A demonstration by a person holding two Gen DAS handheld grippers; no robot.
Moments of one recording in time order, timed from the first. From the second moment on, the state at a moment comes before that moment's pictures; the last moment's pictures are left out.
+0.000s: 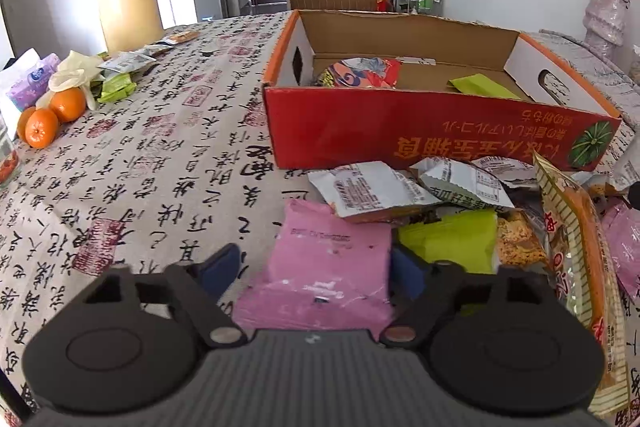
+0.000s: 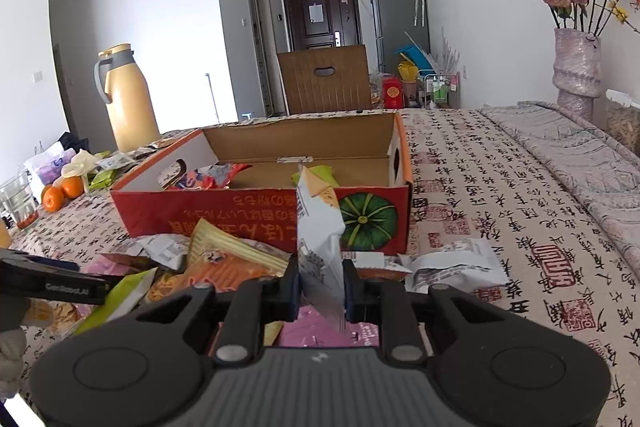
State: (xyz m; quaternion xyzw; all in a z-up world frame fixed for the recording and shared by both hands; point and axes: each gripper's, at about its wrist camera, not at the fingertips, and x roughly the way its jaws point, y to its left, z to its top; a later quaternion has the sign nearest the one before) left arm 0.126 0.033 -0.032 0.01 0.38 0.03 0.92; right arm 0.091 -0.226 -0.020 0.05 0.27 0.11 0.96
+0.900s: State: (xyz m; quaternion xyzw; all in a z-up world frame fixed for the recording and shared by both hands) left arm 0.095 0.040 0.004 0.01 0.32 0.02 0.95; right arm 0.080 -0.224 -0.014 0.05 0.25 0.11 0.96
